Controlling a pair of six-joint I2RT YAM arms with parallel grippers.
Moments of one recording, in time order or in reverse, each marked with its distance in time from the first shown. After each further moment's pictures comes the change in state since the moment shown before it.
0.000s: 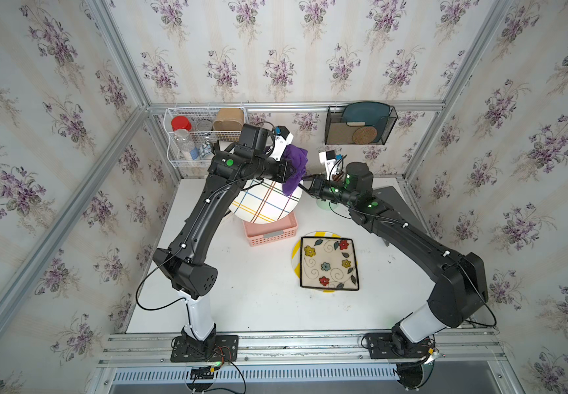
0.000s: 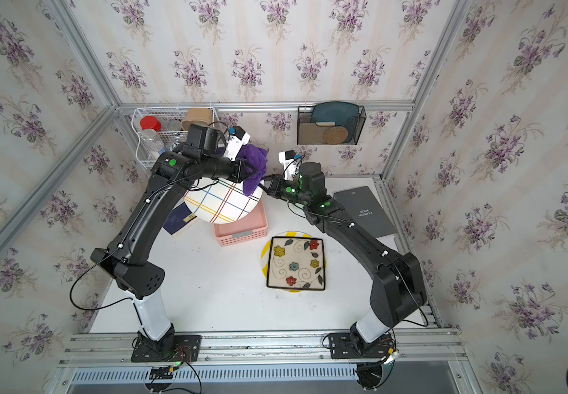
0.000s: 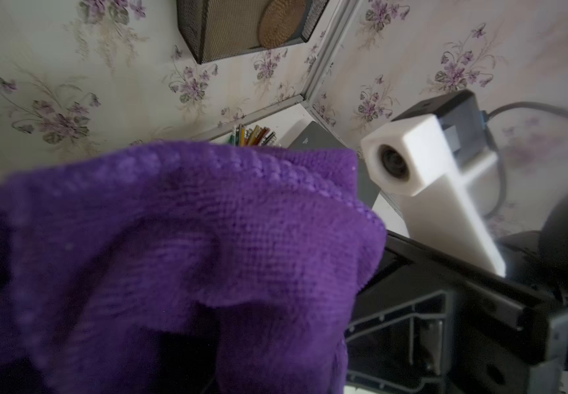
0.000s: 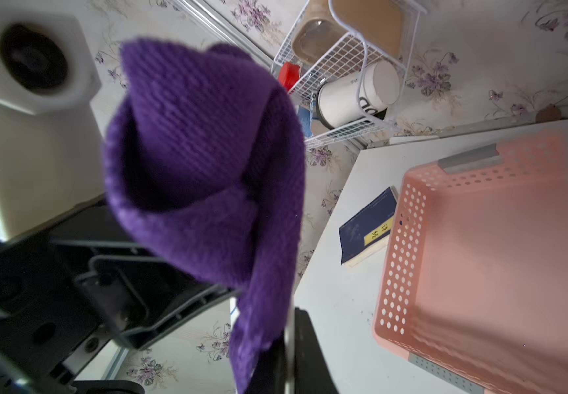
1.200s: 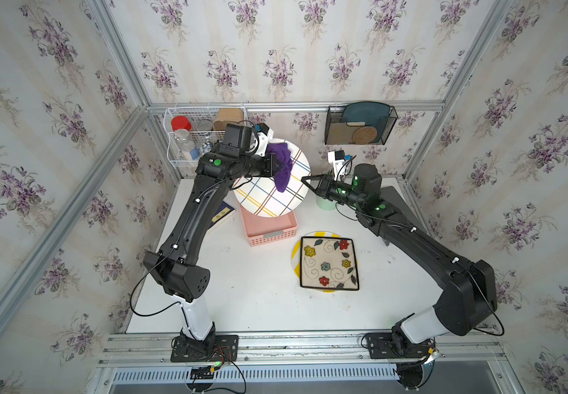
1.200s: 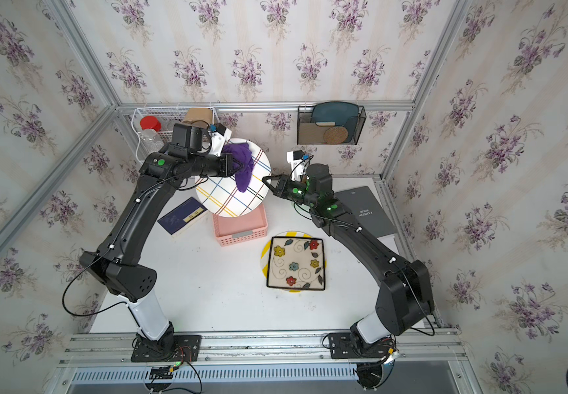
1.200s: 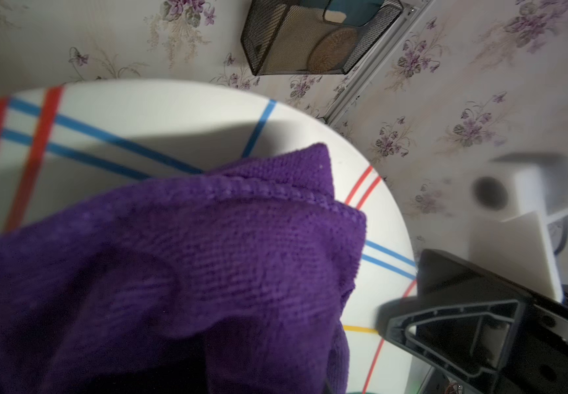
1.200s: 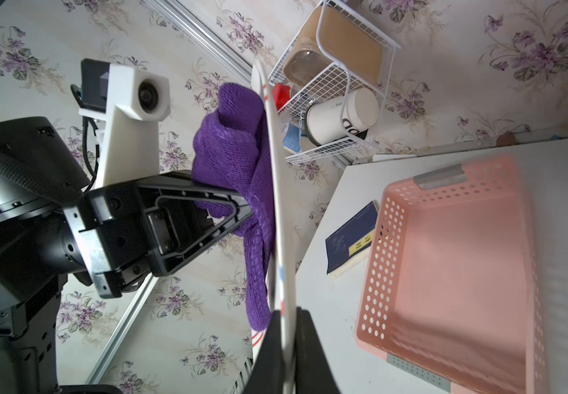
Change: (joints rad) left arm 0.096 -0.061 -0.105 0.082 0.062 -0.135; right arm -0.024 -0.061 -0.043 -0.021 0.019 -0.056
